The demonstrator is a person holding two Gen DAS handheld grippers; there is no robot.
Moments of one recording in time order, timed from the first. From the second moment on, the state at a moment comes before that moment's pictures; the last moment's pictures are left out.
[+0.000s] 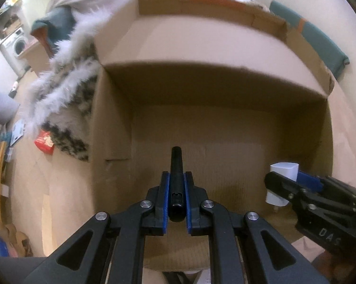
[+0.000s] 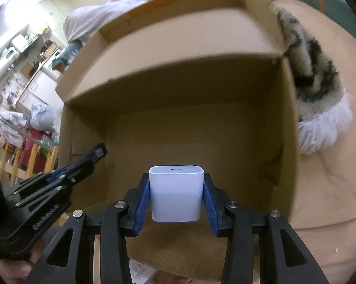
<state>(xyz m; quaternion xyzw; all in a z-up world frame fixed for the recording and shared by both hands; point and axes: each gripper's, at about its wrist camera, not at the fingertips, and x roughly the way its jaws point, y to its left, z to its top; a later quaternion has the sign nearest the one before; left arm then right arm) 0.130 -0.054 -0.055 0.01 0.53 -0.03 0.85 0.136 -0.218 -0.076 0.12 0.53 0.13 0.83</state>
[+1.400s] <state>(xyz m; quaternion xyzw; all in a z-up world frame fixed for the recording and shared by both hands) 0.136 -0.047 -0.072 0.00 0.53 0.00 0.85 0.138 -0.219 -0.064 0.16 0.48 0.15 0.85</state>
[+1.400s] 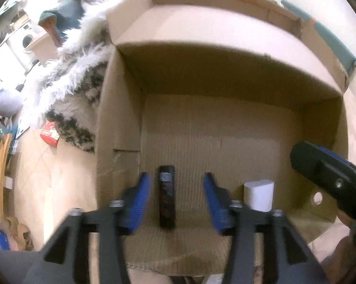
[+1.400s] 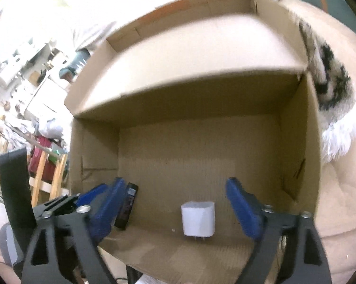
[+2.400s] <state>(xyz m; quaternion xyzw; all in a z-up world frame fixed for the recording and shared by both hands) 0.113 -0.034 -0.024 -0.03 0.50 0.00 0.87 0.111 -0.232 -0.026 0.13 0.43 0.11 0.89</state>
